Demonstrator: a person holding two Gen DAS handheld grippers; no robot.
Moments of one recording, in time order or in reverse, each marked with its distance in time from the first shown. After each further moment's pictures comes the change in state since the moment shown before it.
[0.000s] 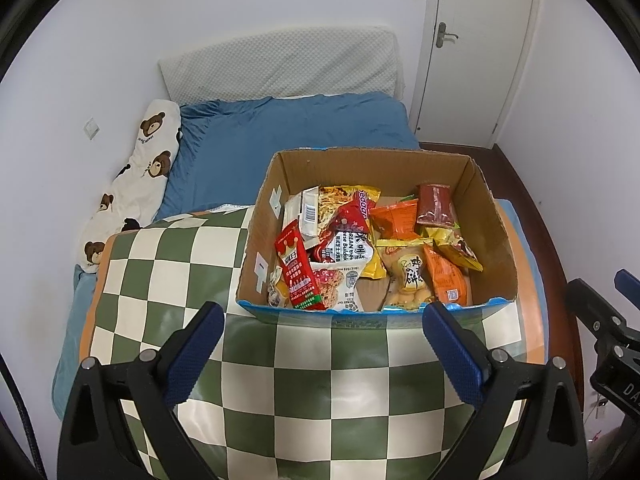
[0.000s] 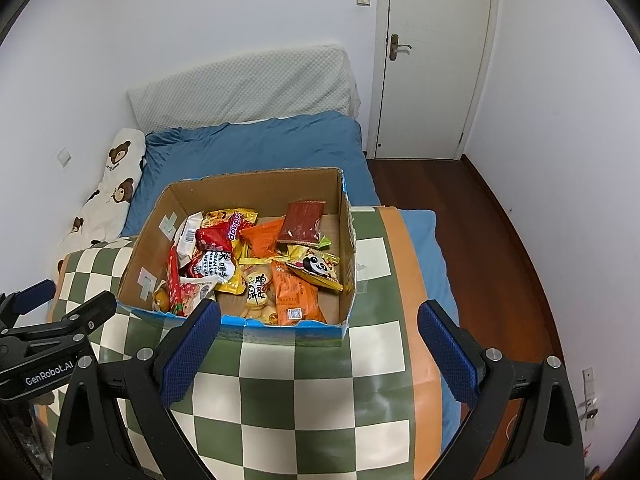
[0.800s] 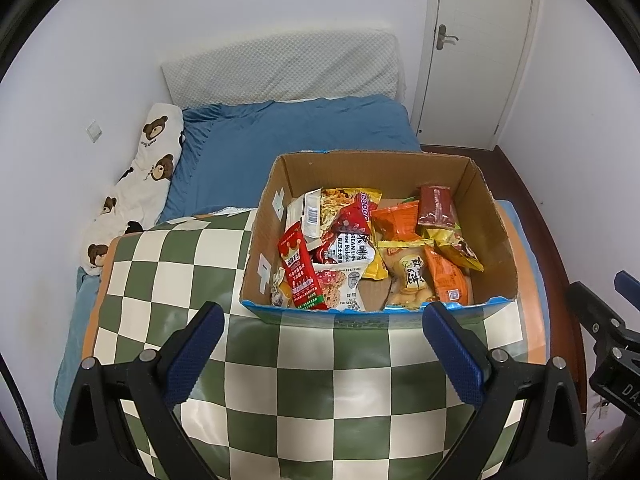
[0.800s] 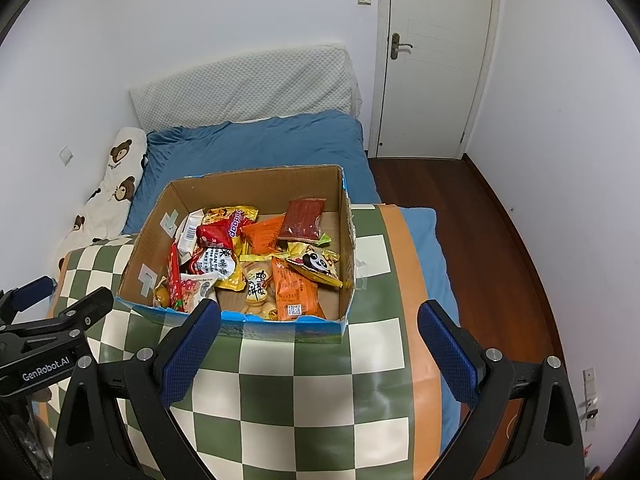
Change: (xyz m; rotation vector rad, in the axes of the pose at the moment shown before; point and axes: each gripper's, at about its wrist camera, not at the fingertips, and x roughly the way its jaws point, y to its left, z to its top) left arm -0.005 0.000 -0.002 0.007 -0.012 0.008; right arm -0.002 -0.001 -0.002 -0.005 0.003 0.003
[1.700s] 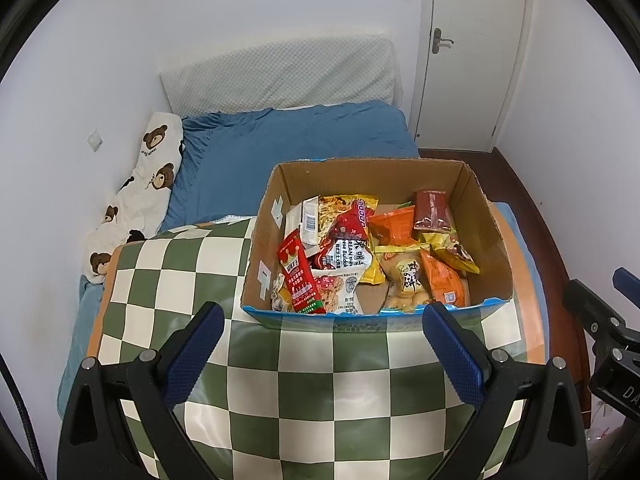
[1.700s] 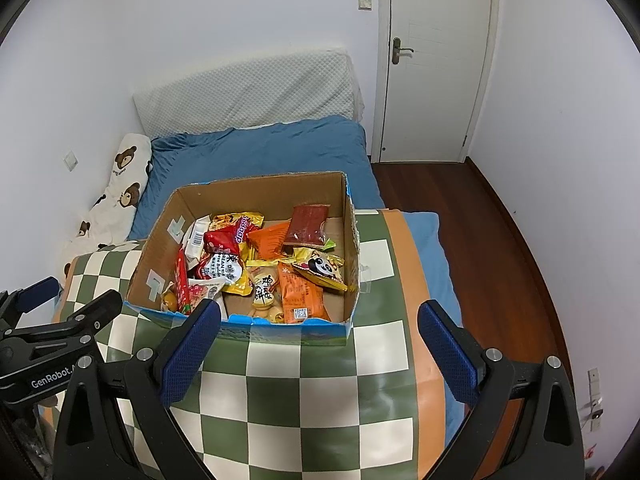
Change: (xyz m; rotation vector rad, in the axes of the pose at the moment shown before) left arm -0.009 -0.006 0.000 0.018 -0.026 0.005; right arm -0.013 0.001 -0.001 0.013 -0.019 0.015
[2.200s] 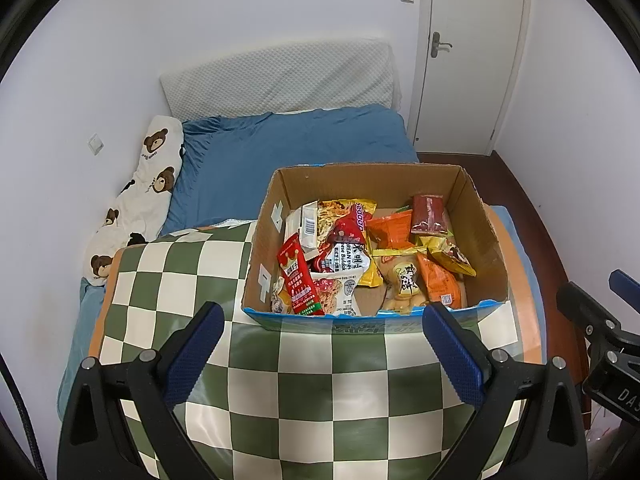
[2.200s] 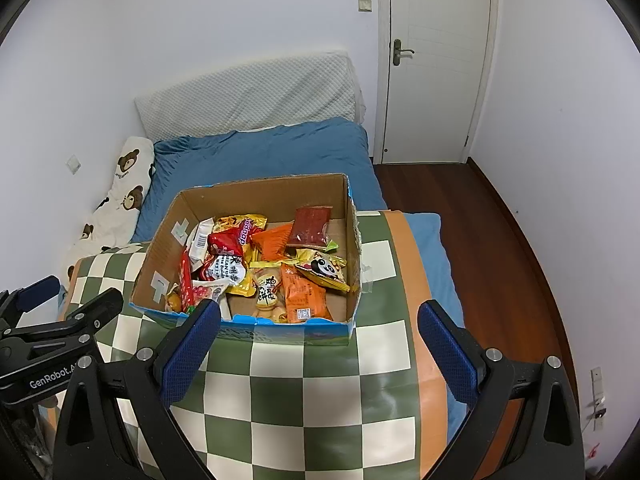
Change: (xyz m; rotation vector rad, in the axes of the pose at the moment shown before) left arm -0.007 -0.003 0.001 0.006 -0.012 0.000; right arm -0.009 0.002 0.000 0.008 -0.007 0.007
